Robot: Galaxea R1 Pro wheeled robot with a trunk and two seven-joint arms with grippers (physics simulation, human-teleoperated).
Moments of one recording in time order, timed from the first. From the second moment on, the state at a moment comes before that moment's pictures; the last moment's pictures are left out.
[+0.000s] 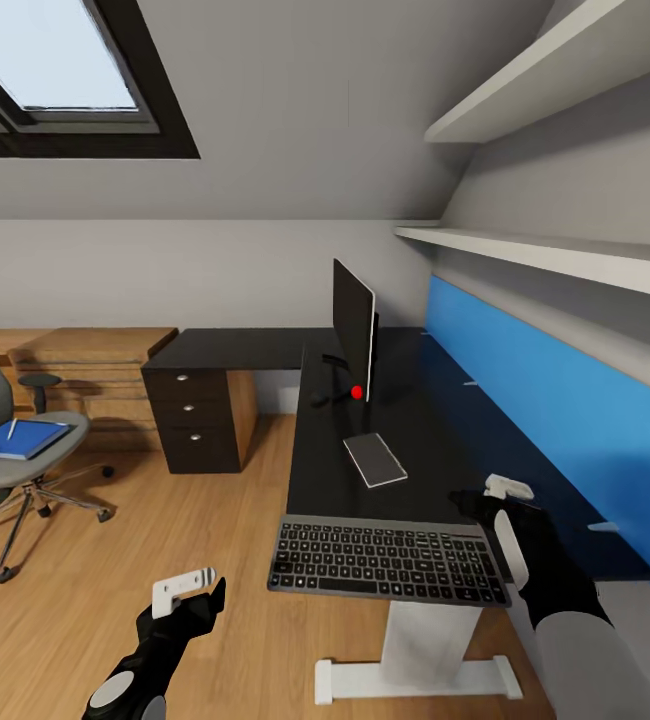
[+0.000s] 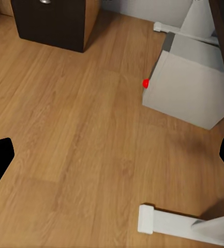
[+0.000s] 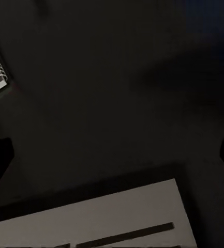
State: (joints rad) left arm 0.03 -0.06 -0.06 -1.59 0.21 0.40 0.24; right arm -0.64 -0.03 -0.26 -0.92 -0.10 0.58 -0.04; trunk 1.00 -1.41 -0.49
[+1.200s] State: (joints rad) left arm 0.03 -0.06 -0.06 -1.59 0.22 0.40 0.24; right arm -0.64 -0.04 -0.24 -0.92 0.02 0.66 -0.10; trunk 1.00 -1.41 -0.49
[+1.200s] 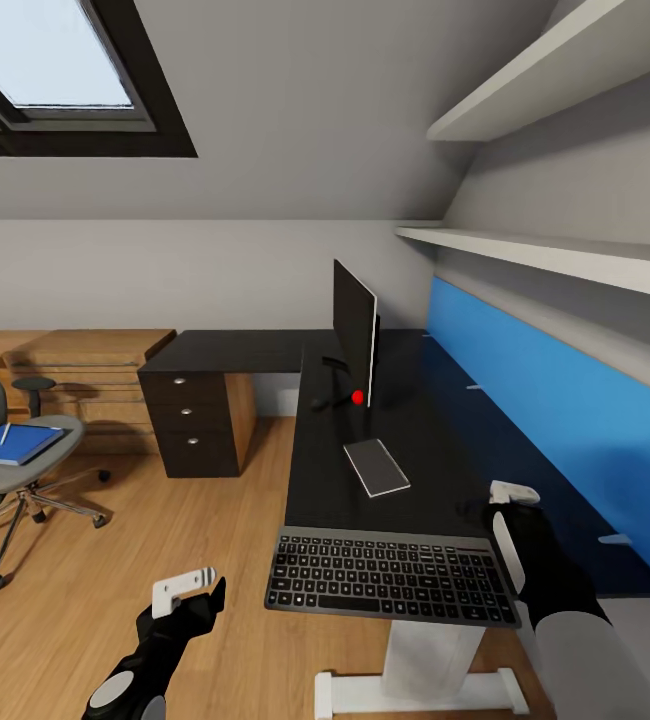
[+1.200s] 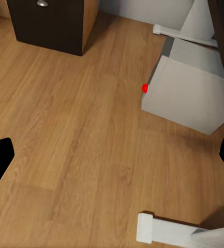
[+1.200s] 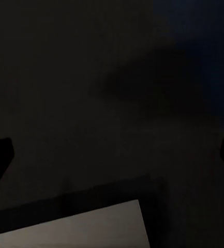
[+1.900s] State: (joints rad) left arm 0.03 -0.06 -0.06 -1.61 0.22 0.40 0.24; right arm -0.64 -0.04 -0.24 -0.92 0.02 0.66 -0.10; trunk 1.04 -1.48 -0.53
